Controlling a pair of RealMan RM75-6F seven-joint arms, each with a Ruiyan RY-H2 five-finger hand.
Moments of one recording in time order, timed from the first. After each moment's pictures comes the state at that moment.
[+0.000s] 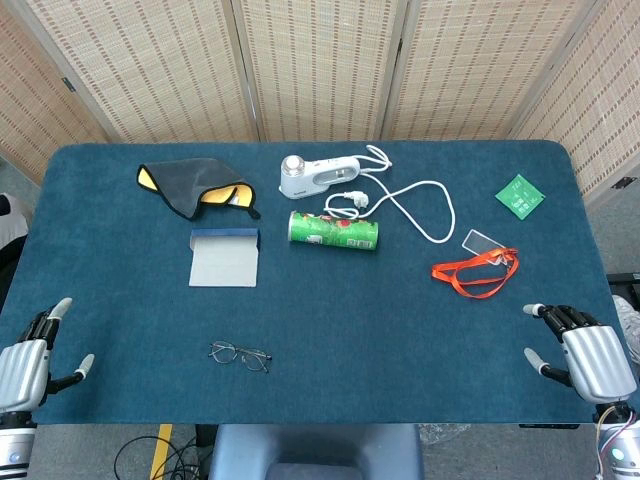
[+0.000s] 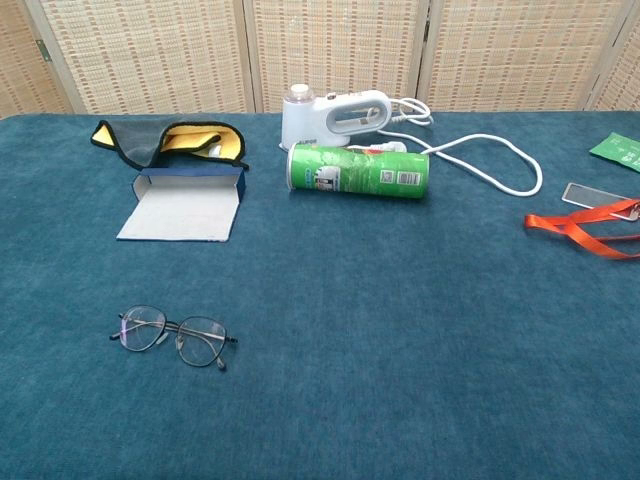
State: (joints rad) left arm -0.08 -1.16 -0.08 -1.73 1.39 1.46 0.06; right arm 0.08 -1.09 0.03 -1.61 -1.63 1.54 0.01
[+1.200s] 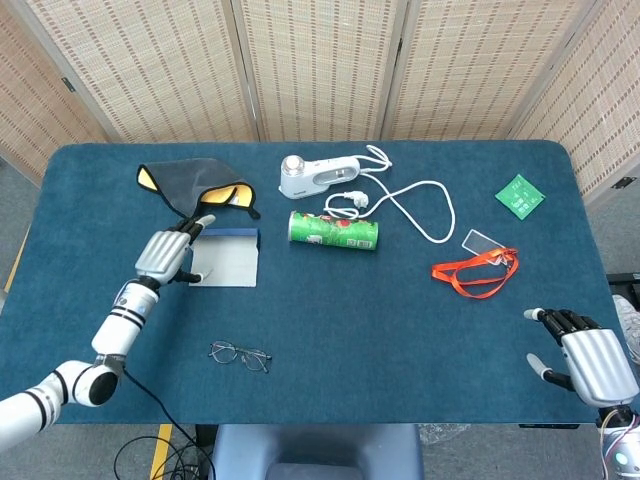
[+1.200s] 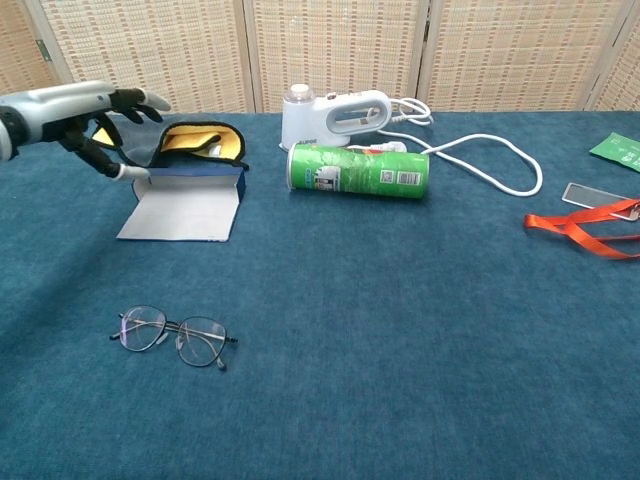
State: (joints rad) left arm -0.74 -1.45 -0.32 -1.25 1.18 0.76 0.04; right arm 0.07 -1.04 0.01 -1.66 -1.63 1.51 -0.04
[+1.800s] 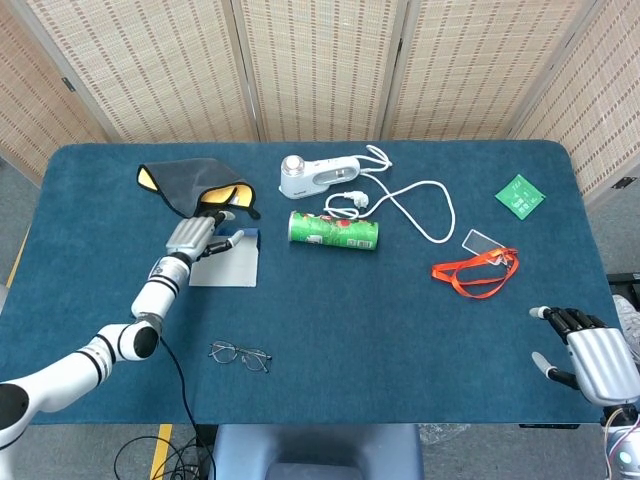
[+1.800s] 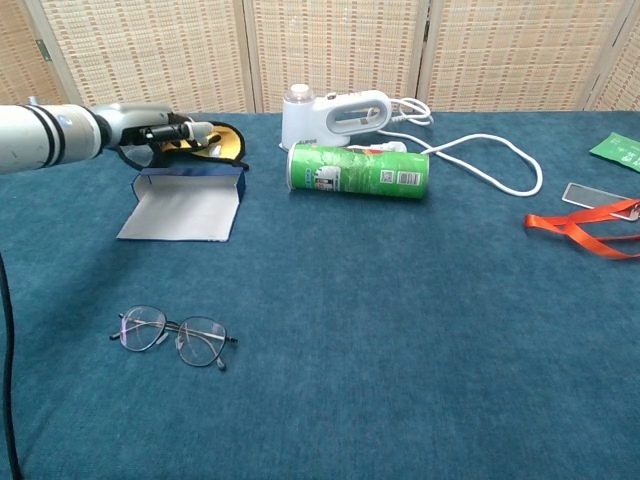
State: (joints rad) left arm -0.96 -1.62 -0.33 -0.94 0.91 0.52 0.09; right arm 0.07 -1.03 0.01 -1.67 -1.60 1.50 -0.04
